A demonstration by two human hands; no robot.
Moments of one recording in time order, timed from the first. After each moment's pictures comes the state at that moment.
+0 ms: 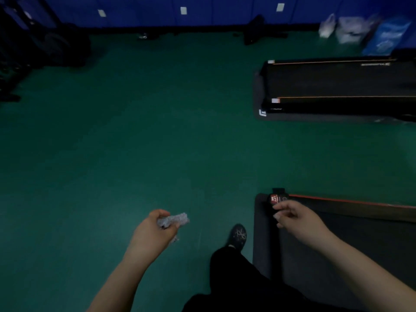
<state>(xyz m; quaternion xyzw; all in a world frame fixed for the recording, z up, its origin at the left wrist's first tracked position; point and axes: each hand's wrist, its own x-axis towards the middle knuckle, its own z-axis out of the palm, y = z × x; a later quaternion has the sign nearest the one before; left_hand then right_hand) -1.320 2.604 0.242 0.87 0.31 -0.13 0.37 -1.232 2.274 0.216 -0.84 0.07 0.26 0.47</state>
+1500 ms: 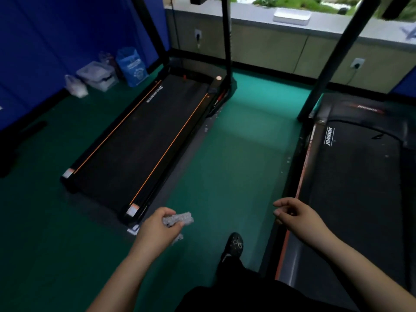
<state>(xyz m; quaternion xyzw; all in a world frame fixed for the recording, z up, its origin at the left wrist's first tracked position) -0.425 2.202 0.234 0.87 -0.28 -0.33 0.23 -0.706 2.018 0.231 -0.66 0.54 -0.10 0.51</state>
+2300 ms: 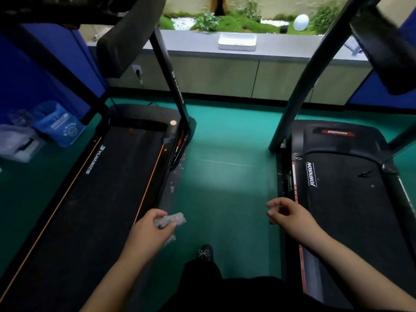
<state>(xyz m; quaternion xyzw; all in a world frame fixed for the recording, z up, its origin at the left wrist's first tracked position) -0.221 1.680 0.239 0.82 -0.40 -0.35 0.20 -0.541 1.575 0.237 -0.59 0.63 -0.18 0.47</state>
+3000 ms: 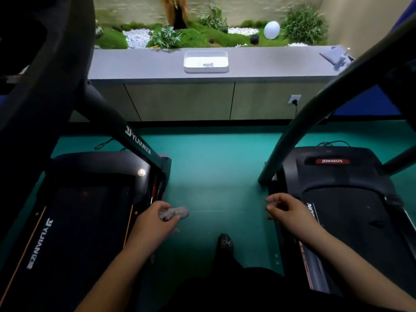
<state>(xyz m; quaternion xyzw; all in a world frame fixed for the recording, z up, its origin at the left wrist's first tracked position) -0.162 1.208 0.236 0.78 -0.47 -0.36 0.18 -0.480 1.171 0.244 -0.52 0.68 -0.23 0.46</state>
